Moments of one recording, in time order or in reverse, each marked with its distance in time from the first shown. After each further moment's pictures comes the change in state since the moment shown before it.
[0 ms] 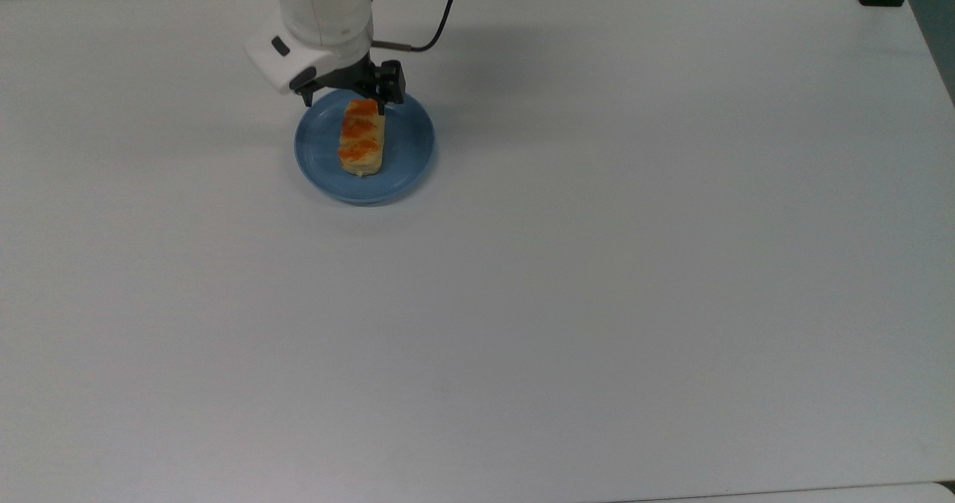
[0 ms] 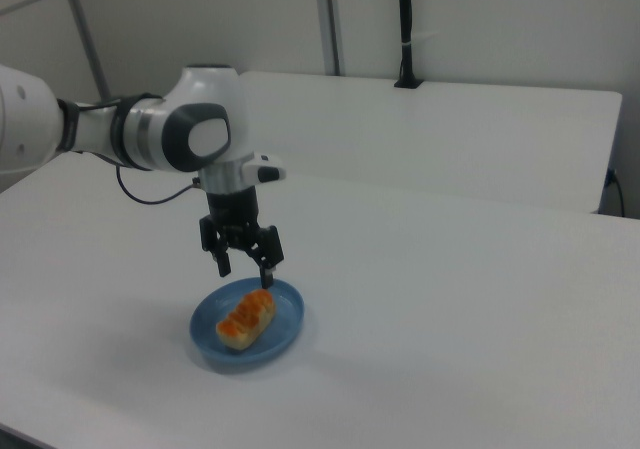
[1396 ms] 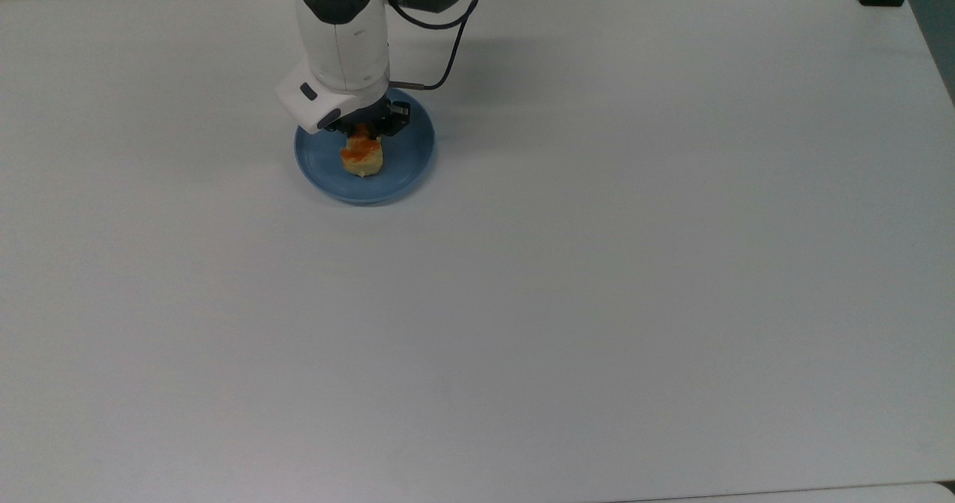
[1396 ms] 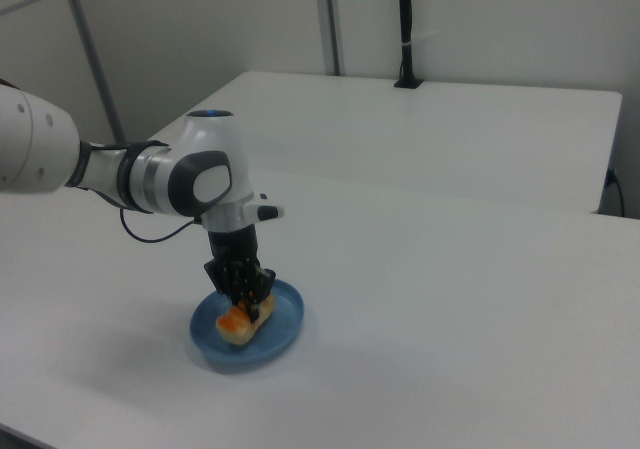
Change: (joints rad) arm 0.004 0.056 0.009 -0.119 0.000 0.181 -0.001
